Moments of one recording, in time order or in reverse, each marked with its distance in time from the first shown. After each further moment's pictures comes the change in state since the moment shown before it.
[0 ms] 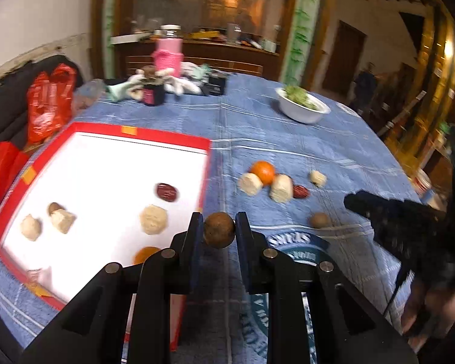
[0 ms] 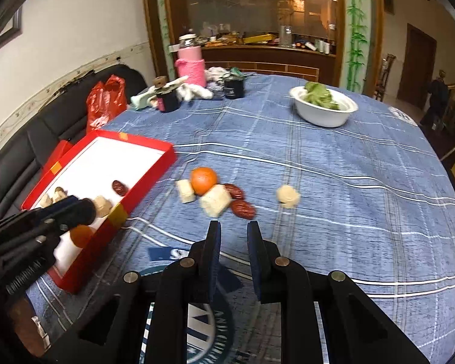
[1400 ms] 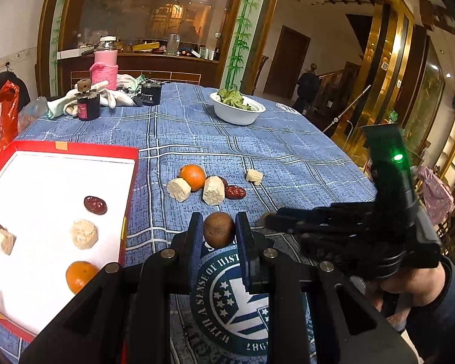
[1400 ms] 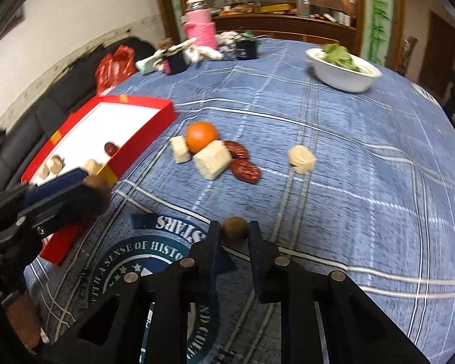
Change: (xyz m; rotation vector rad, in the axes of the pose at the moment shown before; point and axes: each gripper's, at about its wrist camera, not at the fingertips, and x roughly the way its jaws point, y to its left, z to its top) left arm 0.000 -0.022 -0.009 0.084 -0.065 -0.246; right arm 0.033 -0.008 -0.017 -0.024 0.126 0.097
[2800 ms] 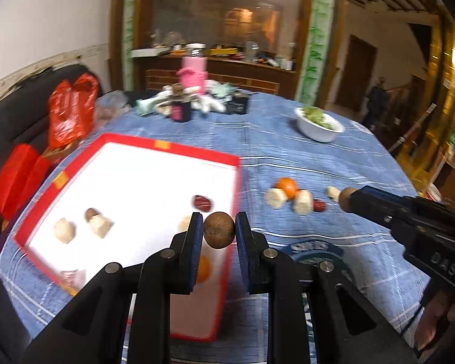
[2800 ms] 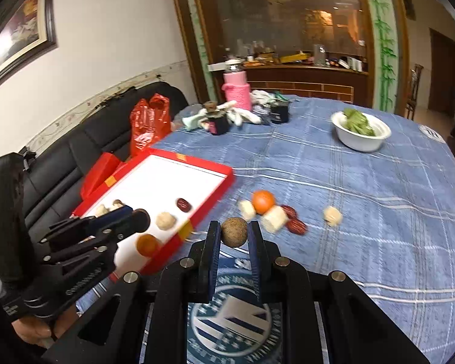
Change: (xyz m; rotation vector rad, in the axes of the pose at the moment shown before) left arm -0.038 0.051 0.008 -0.134 -0.017 0.367; right arm -0.070 0.069 0.024 -0.061 -0.214 0.127
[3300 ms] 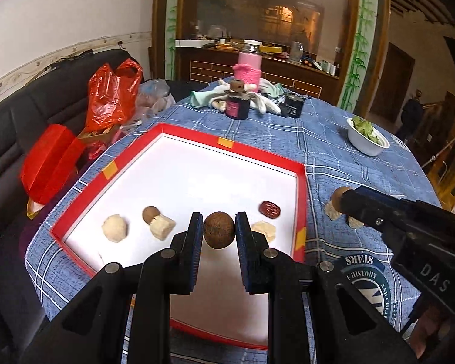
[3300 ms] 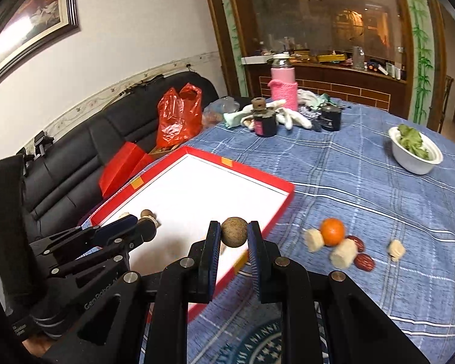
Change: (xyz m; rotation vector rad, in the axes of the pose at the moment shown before) left arm 0.006 0.050 0.005 -0.096 0.020 0.137; right arm 0.059 0.057 0.026 -0.069 0.040 0.093
